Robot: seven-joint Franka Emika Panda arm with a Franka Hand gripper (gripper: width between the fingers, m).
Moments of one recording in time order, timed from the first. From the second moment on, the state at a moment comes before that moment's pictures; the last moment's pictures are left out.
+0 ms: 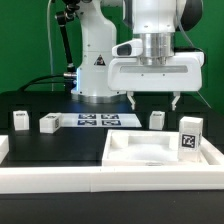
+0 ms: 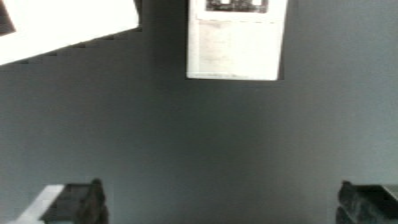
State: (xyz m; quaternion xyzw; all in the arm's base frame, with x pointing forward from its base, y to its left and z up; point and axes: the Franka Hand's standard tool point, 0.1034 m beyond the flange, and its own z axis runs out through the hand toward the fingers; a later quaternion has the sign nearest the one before) arm 0.401 0.096 0.049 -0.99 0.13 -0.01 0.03
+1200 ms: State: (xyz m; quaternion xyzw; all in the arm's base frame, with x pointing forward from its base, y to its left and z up) arm 0.385 0.098 0.044 -0.95 0.10 0.30 0.04
